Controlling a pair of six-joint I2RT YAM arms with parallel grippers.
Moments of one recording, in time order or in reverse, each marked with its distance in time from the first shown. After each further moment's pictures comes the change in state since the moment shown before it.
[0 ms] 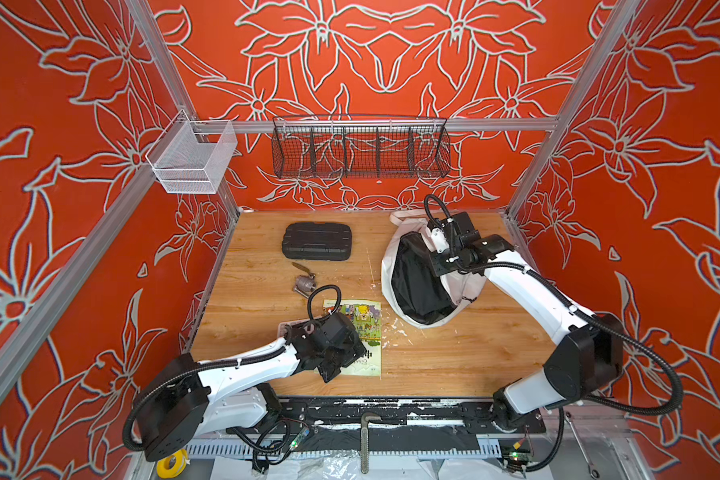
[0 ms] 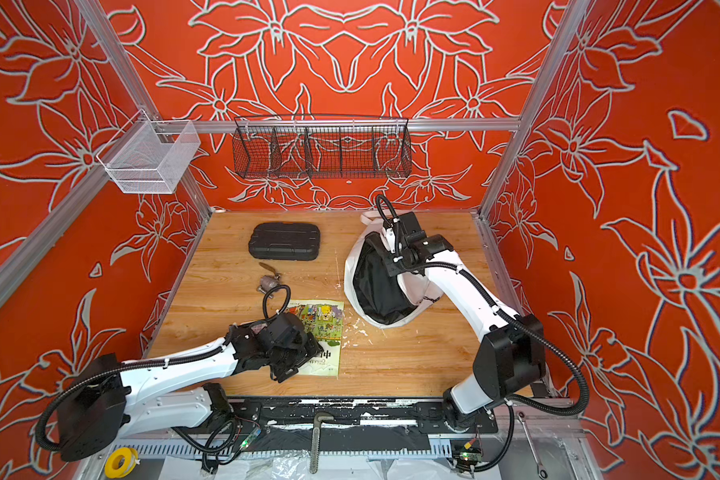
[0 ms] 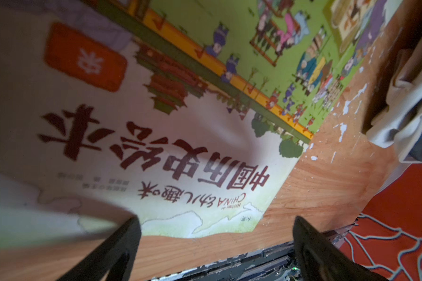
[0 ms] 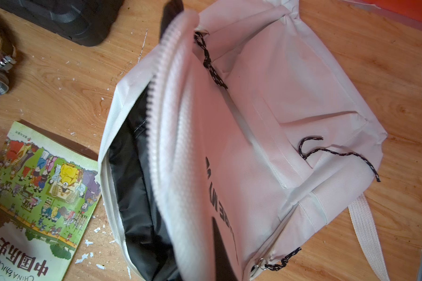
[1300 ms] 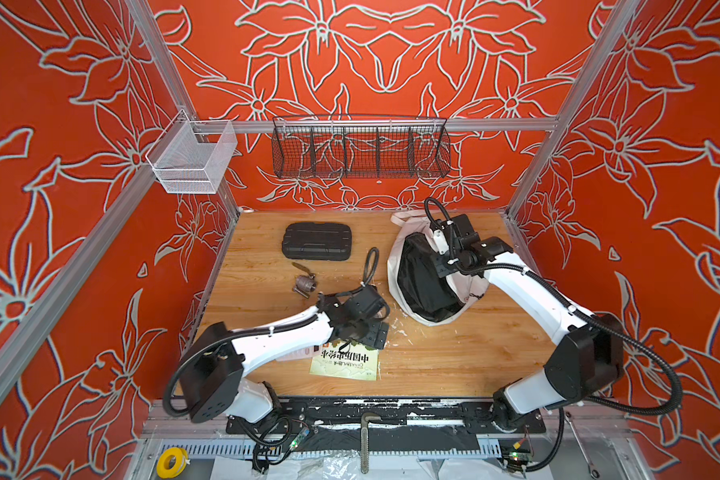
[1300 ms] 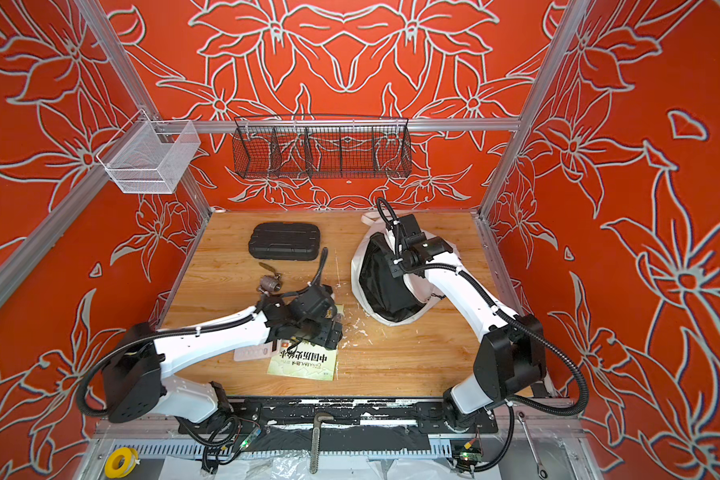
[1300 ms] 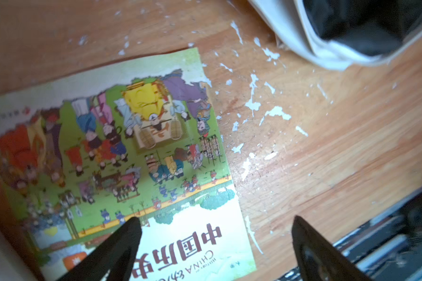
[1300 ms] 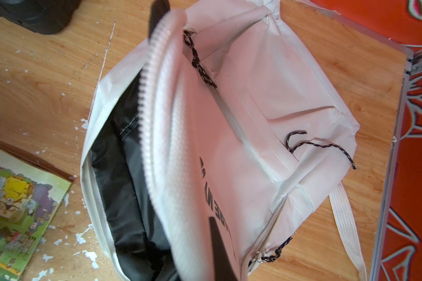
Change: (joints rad) left arm -0.003 0.198 0.378 -0.192 -0.140 0.809; right arm 0.000 -0.003 -0.021 0.015 0.104 -0.029
